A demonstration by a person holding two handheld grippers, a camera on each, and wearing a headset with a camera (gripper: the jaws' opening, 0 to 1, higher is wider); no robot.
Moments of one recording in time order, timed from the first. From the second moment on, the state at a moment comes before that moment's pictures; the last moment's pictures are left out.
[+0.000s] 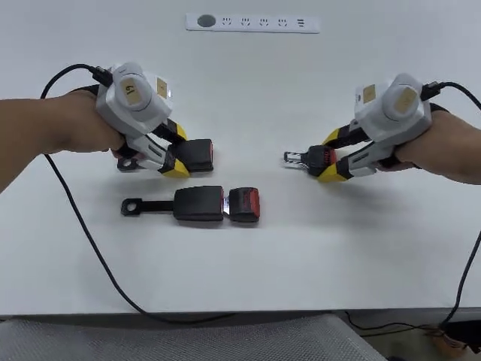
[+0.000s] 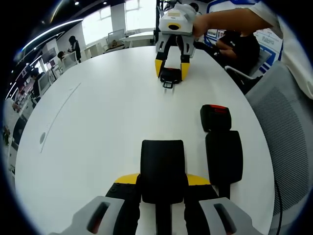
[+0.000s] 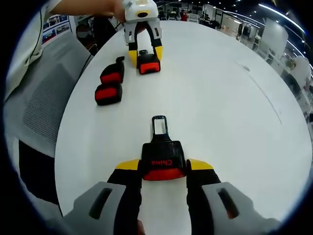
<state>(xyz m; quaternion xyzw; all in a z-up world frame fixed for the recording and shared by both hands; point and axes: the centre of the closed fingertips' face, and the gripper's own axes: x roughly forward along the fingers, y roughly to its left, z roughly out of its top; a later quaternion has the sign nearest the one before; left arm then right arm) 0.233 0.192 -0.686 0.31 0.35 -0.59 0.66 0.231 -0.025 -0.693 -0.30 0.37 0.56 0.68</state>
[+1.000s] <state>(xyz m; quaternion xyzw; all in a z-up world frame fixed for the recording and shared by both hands) 0.191 0.278 -0.624 0.23 0.30 -0.42 0.82 0.164 -0.028 -0.647 -0.19 0.33 0.43 0.82</state>
